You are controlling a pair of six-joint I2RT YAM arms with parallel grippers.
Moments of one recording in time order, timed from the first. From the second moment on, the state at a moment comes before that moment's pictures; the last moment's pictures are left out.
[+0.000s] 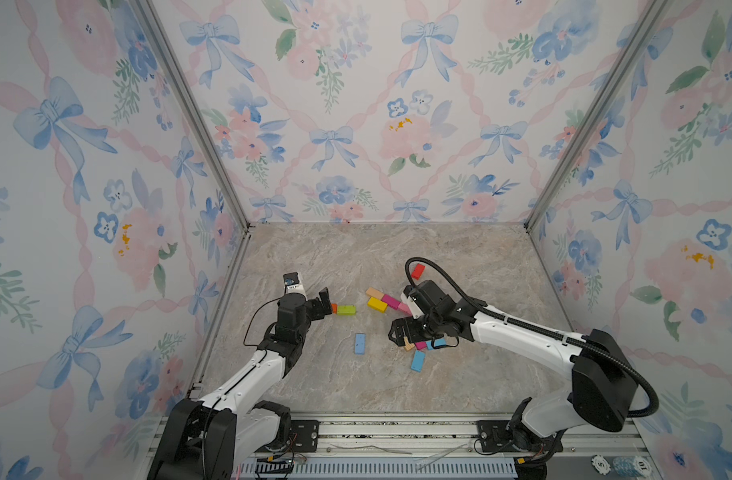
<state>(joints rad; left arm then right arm) -0.25 1.09 0.40 0.28 -0.18 -0.35 0.84 1.55 1.05 -0.57 -0.13 0.54</state>
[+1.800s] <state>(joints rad) -0.23 0.92 0.35 0.23 -0.27 -0.47 1.09 2.11 1.53 -0.63 0.20 0.88</state>
